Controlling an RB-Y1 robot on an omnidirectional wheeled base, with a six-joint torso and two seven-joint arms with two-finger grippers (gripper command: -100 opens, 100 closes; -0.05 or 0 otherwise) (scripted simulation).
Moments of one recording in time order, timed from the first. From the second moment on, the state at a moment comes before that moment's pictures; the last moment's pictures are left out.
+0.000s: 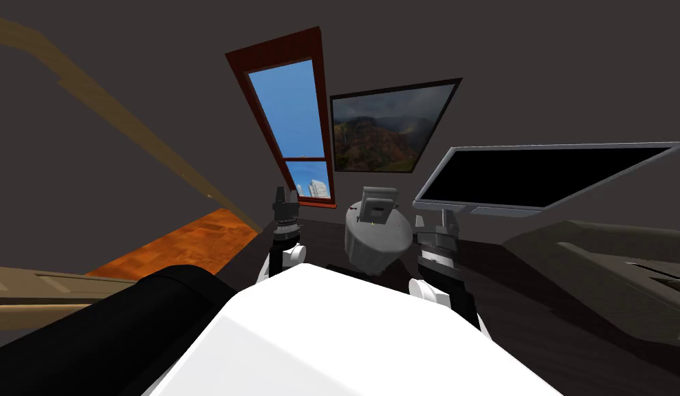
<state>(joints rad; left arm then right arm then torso) 0.53 -0.04 0.05 -2.33 0.03 -0.62 -0.07 0.55 -0.02 0.04 -2.24 -0.08 -0.38 -0.04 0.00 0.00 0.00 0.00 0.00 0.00</state>
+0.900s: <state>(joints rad) 0.53 -0.04 0.05 -2.33 0.03 -0.62 -0.07 0.52 -0.23 0.06 -2.11 0.13 -0.32 -0.01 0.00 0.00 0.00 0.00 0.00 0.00</state>
